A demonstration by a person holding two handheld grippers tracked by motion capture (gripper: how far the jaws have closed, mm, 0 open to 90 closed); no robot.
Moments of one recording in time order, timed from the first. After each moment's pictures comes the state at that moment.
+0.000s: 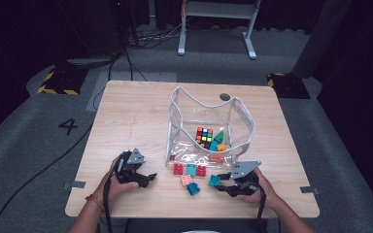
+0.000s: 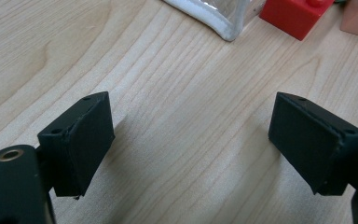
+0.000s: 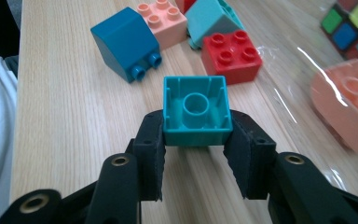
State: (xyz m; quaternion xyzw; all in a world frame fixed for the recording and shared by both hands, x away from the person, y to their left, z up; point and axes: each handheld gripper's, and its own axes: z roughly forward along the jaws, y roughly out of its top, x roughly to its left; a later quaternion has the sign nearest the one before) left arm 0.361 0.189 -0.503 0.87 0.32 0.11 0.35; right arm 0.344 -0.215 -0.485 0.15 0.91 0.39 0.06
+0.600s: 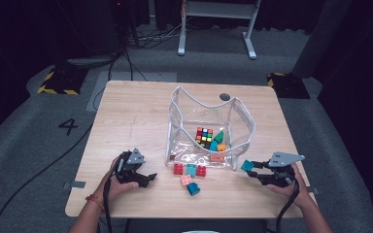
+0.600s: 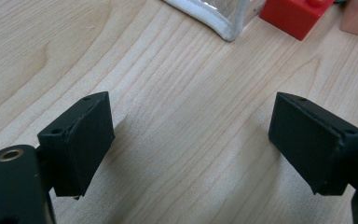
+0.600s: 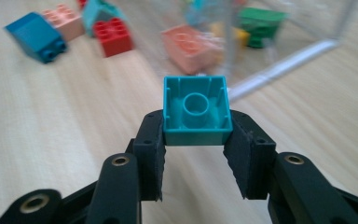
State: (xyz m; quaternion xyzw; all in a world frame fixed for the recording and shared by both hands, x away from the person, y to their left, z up) left arm 0.361 0.189 -0.503 0.87 0.32 0.11 0.35; right arm 0.359 -0.316 -0.463 0.25 0.86 0.42 0.14
